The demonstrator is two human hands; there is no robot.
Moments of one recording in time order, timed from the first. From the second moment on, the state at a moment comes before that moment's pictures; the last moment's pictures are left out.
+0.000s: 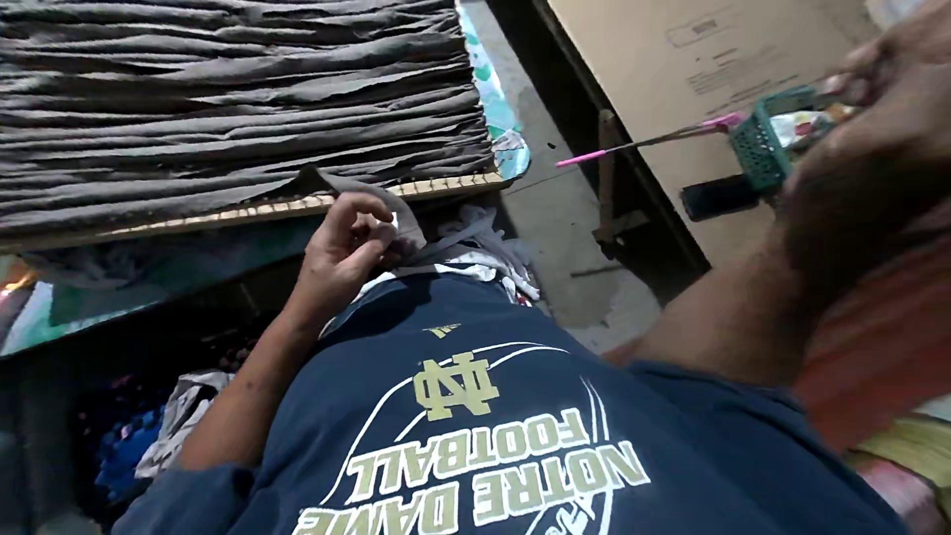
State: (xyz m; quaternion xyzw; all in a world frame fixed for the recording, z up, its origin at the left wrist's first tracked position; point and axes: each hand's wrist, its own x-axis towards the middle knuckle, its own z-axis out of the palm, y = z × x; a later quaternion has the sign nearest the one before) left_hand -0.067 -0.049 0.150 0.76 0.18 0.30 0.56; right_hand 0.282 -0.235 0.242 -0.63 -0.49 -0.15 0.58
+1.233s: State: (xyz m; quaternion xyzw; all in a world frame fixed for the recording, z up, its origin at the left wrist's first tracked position) left_hand -0.069 -0.011 0.063 0.61 0.40 0.24 0.64; right_hand 0.222 -0.130 0.046 -0.68 -0.26 0.45 0.53
